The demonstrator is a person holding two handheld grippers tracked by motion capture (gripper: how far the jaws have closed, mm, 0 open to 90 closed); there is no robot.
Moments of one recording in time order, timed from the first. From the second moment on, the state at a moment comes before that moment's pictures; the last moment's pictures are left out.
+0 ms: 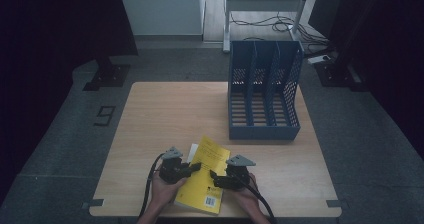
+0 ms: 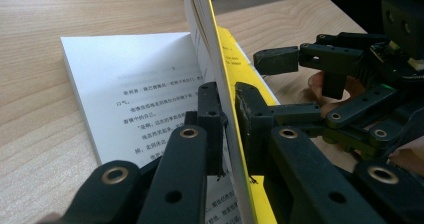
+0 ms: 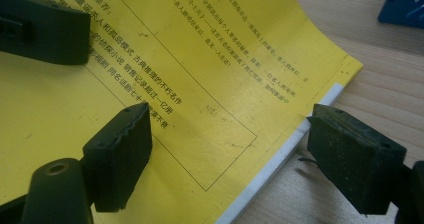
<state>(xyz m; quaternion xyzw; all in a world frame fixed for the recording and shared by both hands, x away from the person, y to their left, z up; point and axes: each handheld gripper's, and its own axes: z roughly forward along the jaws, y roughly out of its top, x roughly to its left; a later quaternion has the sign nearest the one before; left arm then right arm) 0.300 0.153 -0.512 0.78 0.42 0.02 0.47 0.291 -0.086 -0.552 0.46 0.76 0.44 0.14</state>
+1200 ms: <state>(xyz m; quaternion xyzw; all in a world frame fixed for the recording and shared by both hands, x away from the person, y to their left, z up) 0.286 0.143 -0.496 0.76 0.37 0.07 0.52 0.293 -0.105 -0.540 0.46 0.75 0.46 0.13</state>
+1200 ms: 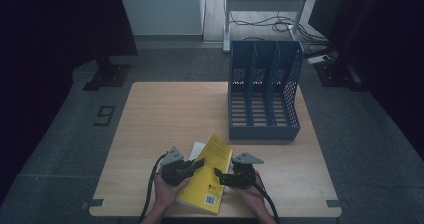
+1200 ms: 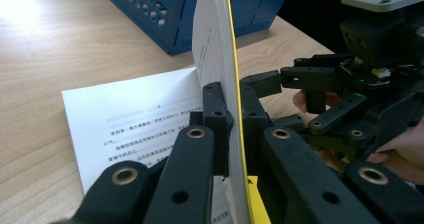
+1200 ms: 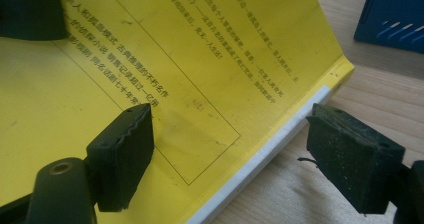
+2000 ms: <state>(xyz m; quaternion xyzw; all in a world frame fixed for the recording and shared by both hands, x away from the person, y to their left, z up) 0.268 0.149 -0.464 0.75 0.33 0.09 0.56 0.295 -0.116 -0.526 0.43 0.73 0.53 0.10</state>
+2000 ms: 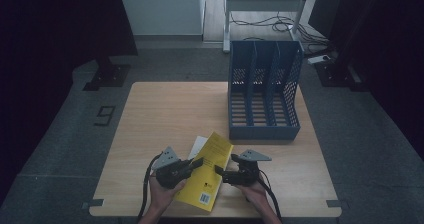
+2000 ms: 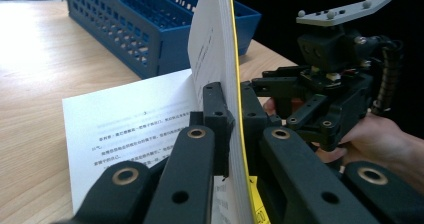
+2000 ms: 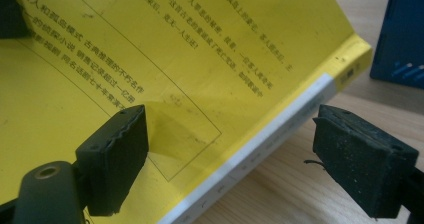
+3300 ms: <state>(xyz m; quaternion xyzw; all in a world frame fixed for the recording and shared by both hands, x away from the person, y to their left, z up) 0.267 0.158 -0.459 0.74 0.32 0.05 0.58 0.293 -0.124 -0.523 0.42 0.69 0.59 0.04</state>
